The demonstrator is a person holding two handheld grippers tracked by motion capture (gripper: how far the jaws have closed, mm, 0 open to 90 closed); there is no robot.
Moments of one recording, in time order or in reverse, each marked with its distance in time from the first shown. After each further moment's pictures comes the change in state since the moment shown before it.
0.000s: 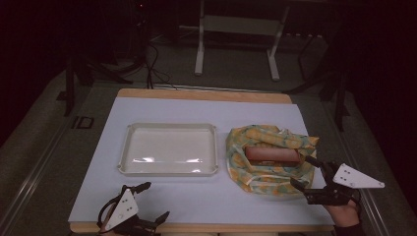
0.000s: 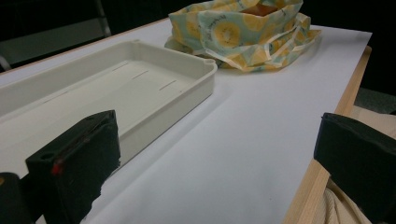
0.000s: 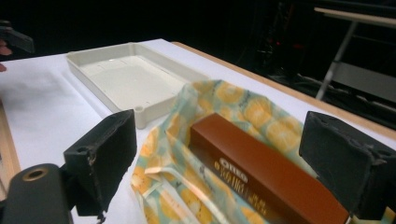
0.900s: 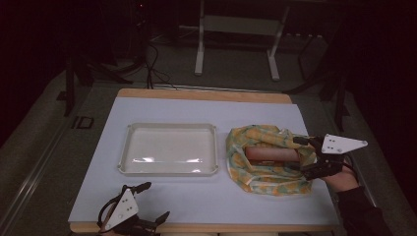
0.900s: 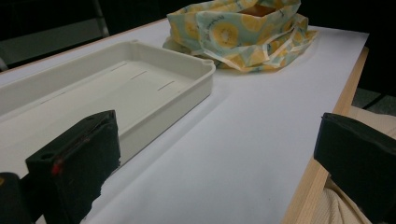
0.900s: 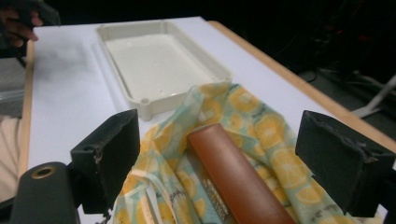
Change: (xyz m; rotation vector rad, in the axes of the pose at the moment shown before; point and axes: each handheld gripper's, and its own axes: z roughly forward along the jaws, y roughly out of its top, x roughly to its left) left arm 0.000 0.000 0.000 -0.002 -0.007 -0.002; right arm -0.053 0.036 0.045 0.129 0.218 -0.109
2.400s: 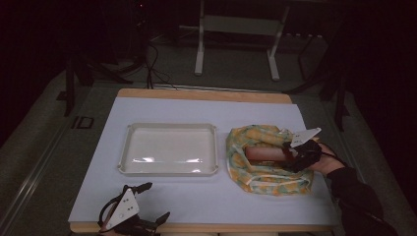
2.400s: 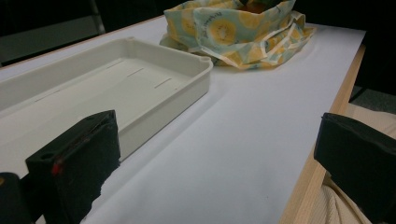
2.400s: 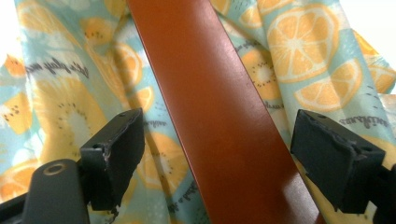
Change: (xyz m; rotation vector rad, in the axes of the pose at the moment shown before) left arm 0.000 -0.001 0.002 0.010 -0.013 0.000; right arm -0.054 -0.046 0.065 0.504 0.055 -0.063
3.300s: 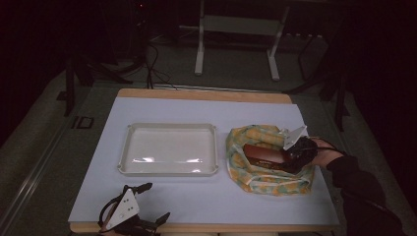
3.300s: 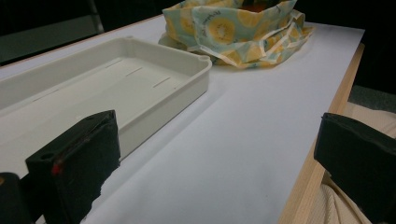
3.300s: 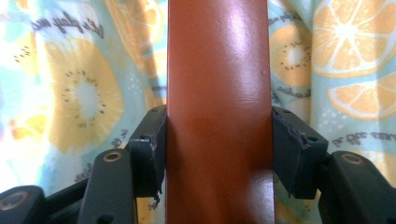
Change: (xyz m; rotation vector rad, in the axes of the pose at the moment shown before) left arm 0.000 -0.001 0.000 0.001 -0.004 0.002; right arm -0.001 0.021 0.005 0.217 0.088 -0.154
